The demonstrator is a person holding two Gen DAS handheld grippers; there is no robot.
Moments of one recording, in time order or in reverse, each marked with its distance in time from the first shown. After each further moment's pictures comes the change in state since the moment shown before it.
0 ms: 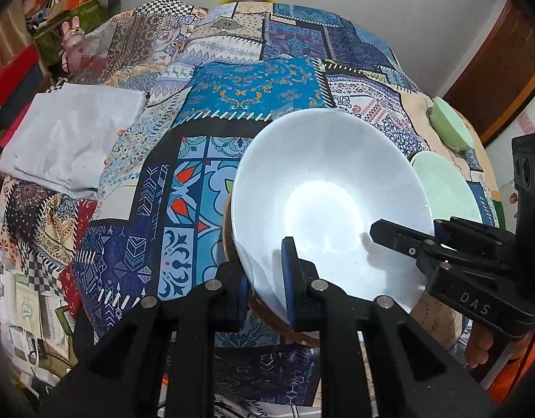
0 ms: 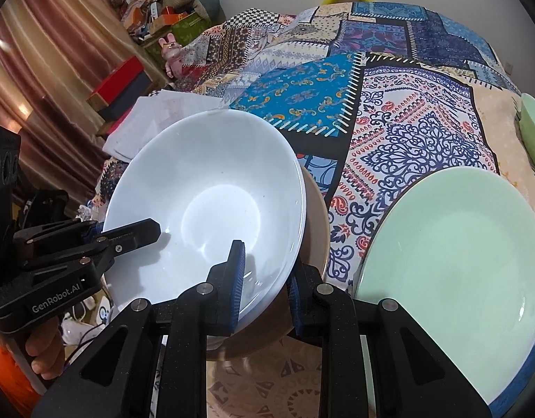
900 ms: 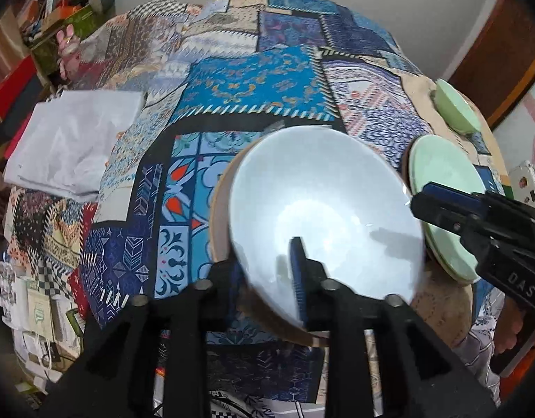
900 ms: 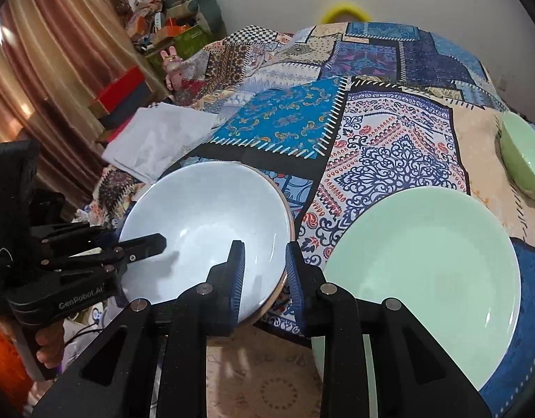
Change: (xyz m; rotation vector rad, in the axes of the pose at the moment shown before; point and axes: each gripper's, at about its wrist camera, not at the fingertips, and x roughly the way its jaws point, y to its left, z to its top) left arm 0.004 -0.020 -0.002 0.069 0.034 0.053; right arm -0.028 -0.012 0.000 -0.026 -0.060 -0.018
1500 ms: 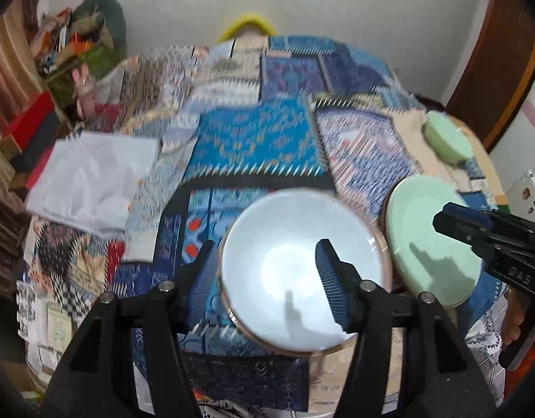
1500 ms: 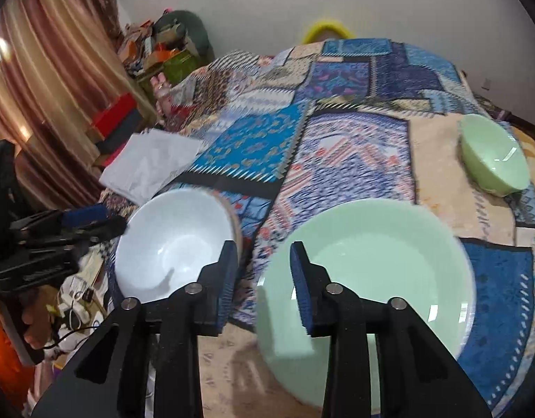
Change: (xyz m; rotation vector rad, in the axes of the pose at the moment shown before) left arm -0.055 -0.021 0.021 0.023 -0.168 0.057; right arm -0.051 -0.040 0.000 0.042 -0.097 -0.034
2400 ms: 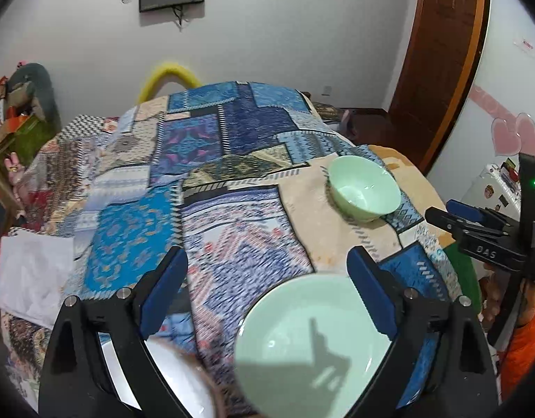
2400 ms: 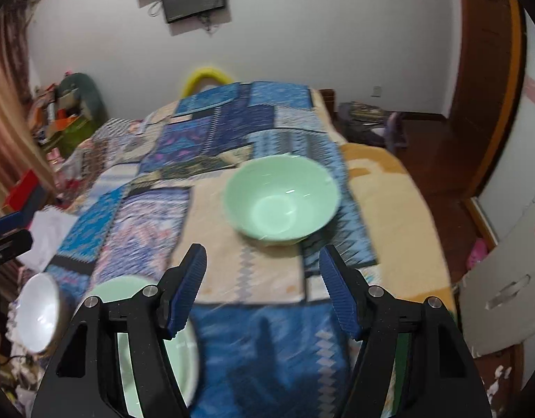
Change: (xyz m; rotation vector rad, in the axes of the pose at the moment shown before) left arm 0.036 -0.171 0.109 0.179 -0.113 -0.174; right arm -0.086 -0.193 0.028 0.183 -0.172 -0.354
